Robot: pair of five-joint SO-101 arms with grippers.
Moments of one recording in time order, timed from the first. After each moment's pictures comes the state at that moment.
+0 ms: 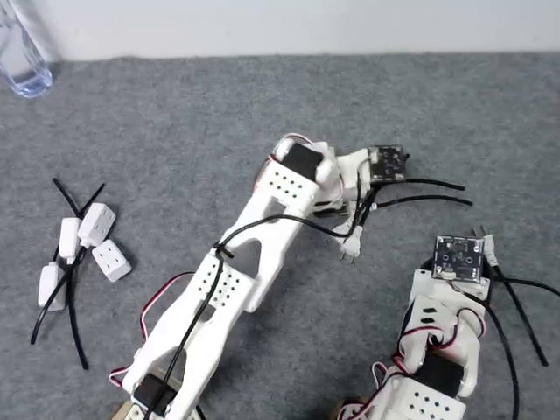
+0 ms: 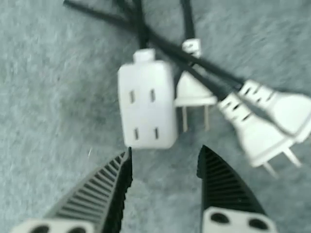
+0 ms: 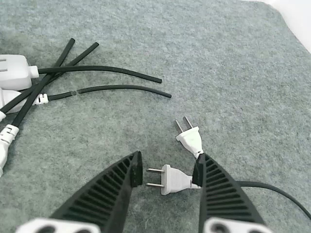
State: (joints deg) left arm 28.2 73.9 -83.2 90.1 -48.2; right arm 22.3 -98.5 95.9 41.7 18.3
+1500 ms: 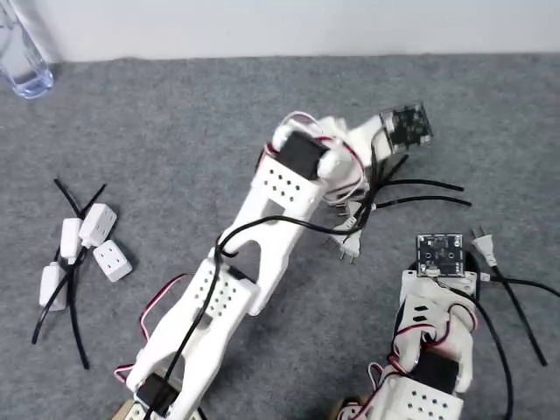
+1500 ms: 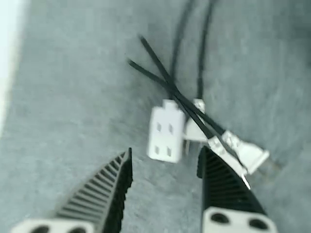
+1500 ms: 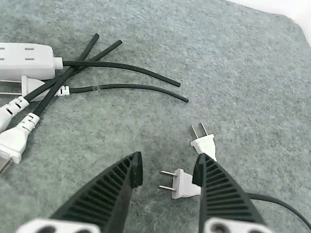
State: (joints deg) left arm 32.3 61.9 -92.2 99.0 -33.9; right arm 18.8 -98.7 95.9 42.8 21.7
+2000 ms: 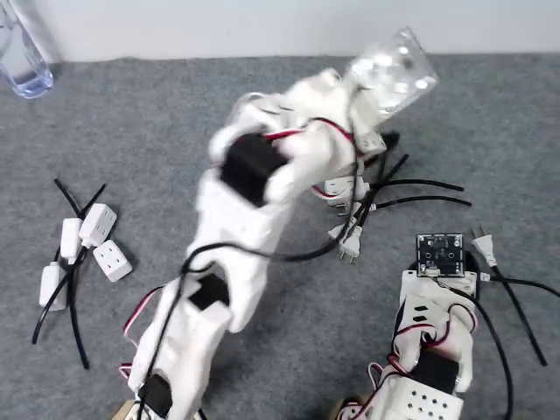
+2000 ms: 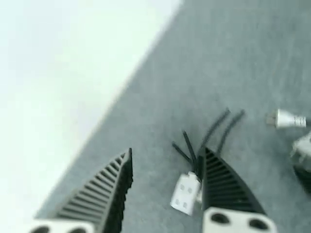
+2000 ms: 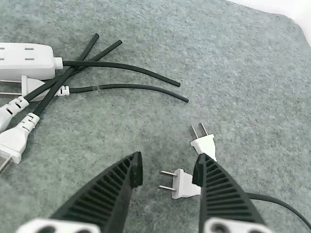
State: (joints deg) left arm 35.0 36.6 -91.8 99.4 -19.6; right arm 18.8 -98.7 95.9 42.8 21.7
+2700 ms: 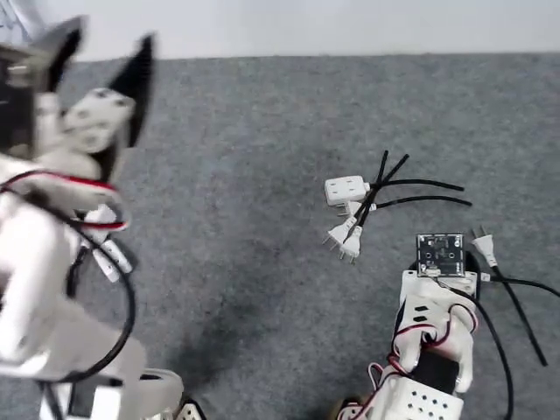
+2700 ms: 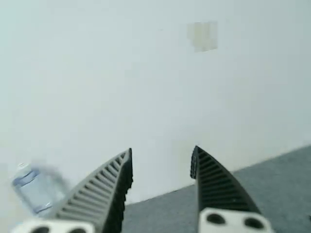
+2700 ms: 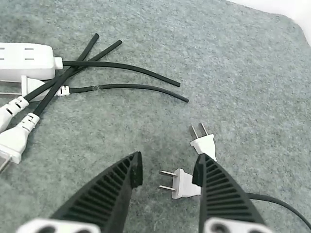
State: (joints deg) left arm 1.6 -6.8 -74.7 99.4 -8.7; right arm 18.8 -98.7 95.9 42.8 21.7
